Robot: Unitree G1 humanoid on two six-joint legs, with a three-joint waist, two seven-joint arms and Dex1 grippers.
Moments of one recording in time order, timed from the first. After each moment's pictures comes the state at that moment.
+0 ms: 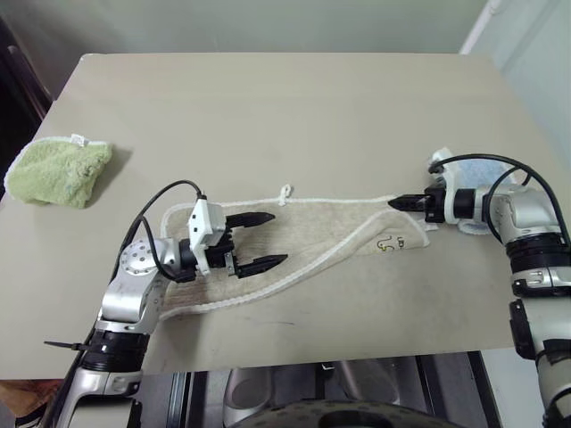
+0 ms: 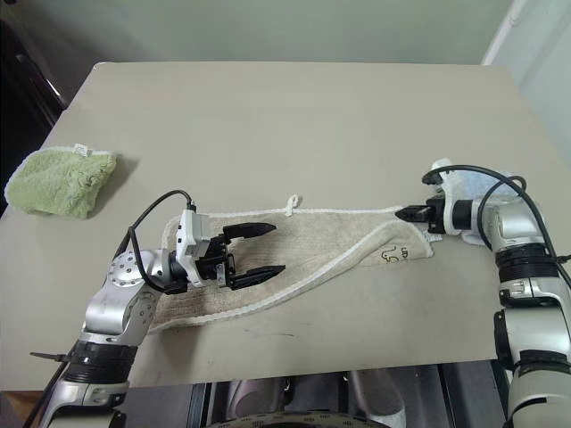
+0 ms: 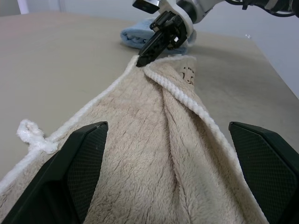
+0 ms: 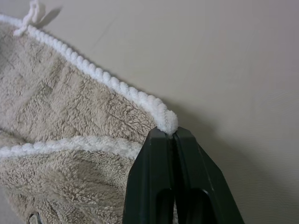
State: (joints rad) left arm -0.17 0.57 0.00 -0.08 -0.48 0.17 -1.17; right arm -0.76 -0.68 0.10 0.54 0.31 0.81 1.07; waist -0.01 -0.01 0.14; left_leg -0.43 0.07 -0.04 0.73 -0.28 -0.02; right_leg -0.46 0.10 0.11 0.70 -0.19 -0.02
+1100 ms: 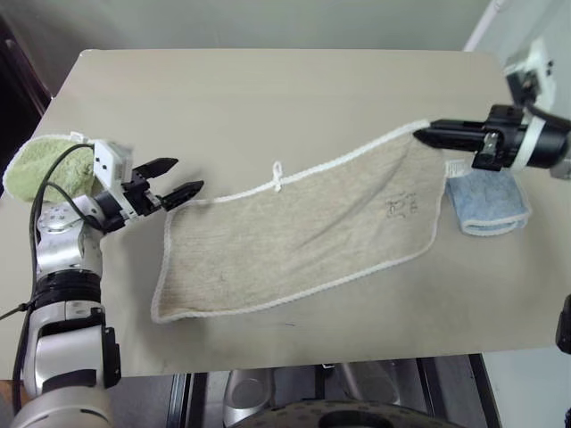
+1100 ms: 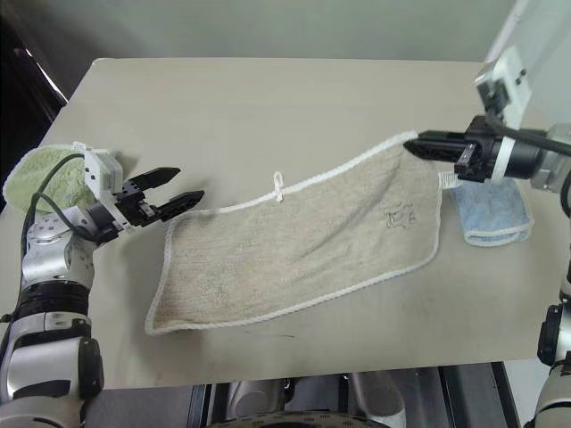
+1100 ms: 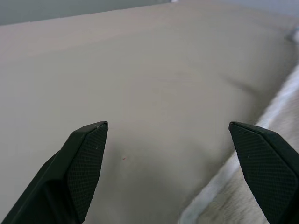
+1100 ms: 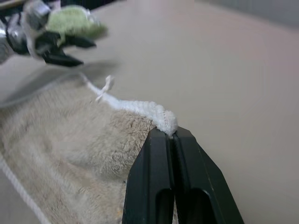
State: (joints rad) left arm -0.56 0.73 0.23 0.73 -0.41 0.04 -1.15; right arm -0.80 -0.89 -0.16 -0.15 0.61 1.03 1.03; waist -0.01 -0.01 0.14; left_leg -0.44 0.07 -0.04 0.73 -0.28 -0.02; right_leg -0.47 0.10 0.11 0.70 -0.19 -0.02
